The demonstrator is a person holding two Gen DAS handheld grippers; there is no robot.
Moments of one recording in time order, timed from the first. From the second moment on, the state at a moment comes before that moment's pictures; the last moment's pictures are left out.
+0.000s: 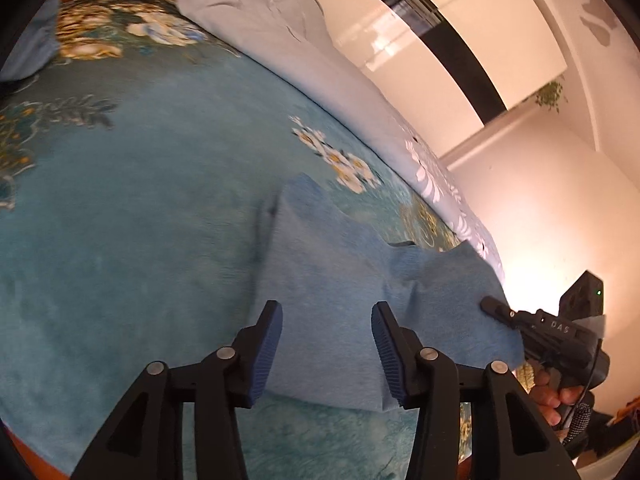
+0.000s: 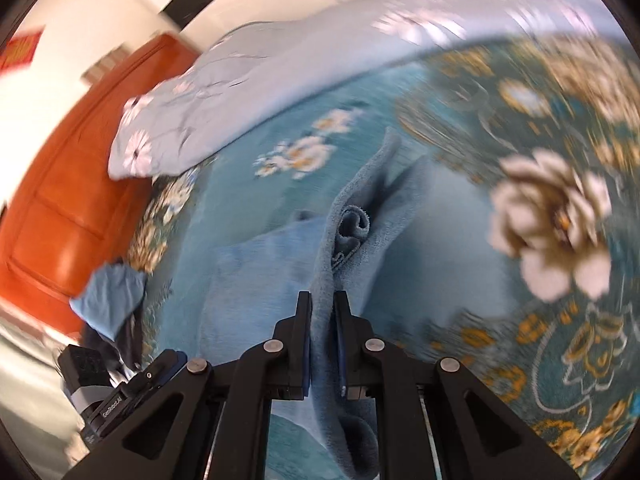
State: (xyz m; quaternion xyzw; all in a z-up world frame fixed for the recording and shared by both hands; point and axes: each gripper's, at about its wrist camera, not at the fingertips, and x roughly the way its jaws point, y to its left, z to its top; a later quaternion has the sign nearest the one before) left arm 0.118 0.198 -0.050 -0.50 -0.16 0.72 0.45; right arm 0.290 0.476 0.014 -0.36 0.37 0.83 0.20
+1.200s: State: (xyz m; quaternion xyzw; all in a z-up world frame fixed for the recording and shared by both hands) left arm 0.128 0.204 -0.078 -0.54 -0.17 0.67 0.47; right arm 0.257 0.433 -0.033 -0.36 0.39 0.84 0.12
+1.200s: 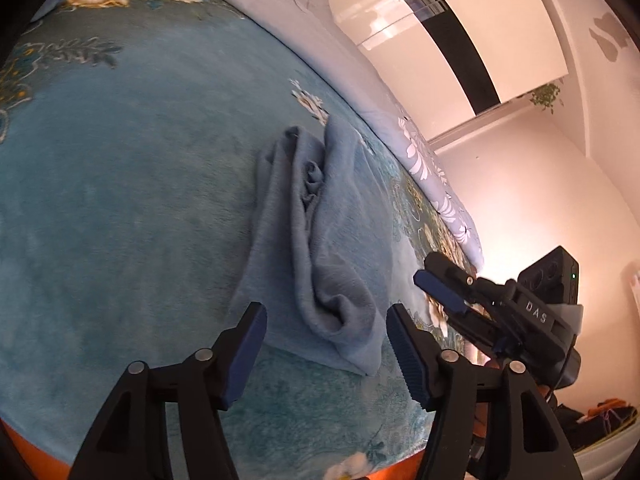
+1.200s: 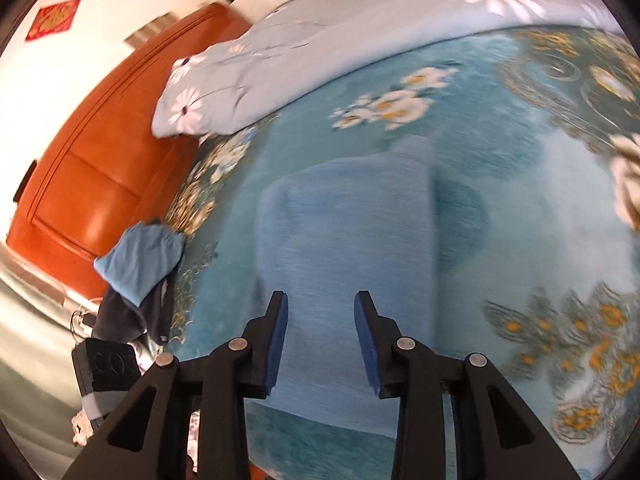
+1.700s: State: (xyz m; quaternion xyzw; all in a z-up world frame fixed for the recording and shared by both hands) left arm 0.122 0.190 -0.115 -0.57 -0.17 0.70 0.41; right arm 0.283 0.444 -0.077 -0.37 0.42 0.82 0.11
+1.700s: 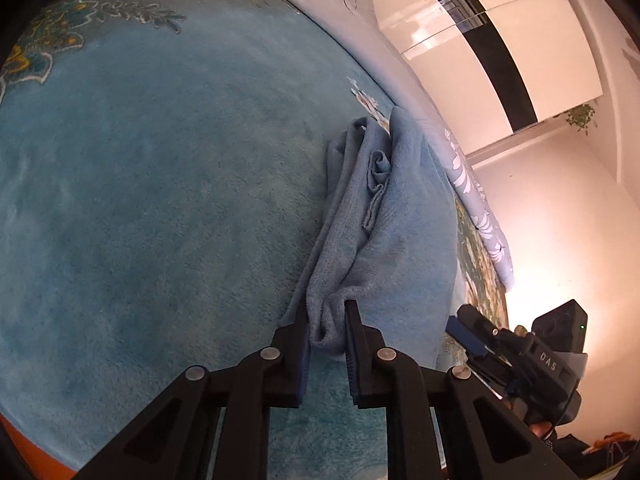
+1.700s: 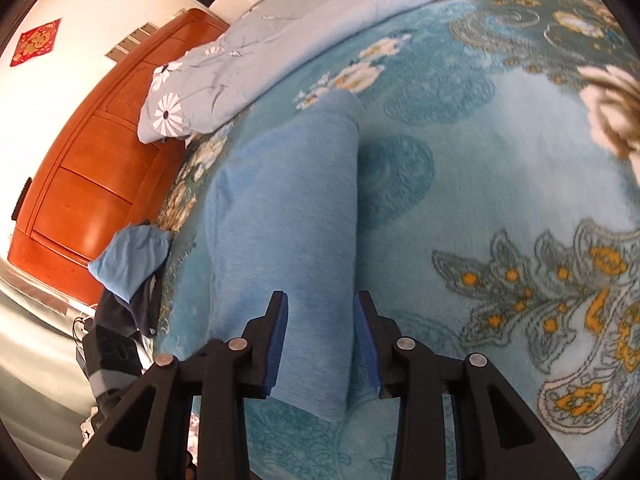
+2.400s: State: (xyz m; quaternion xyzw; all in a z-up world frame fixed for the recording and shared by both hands) left arm 0.123 0.188 -0.112 -0.57 -0.18 0.68 0.42; right arm 0.301 0.420 -0.119 -0.33 0.52 0.79 0.04
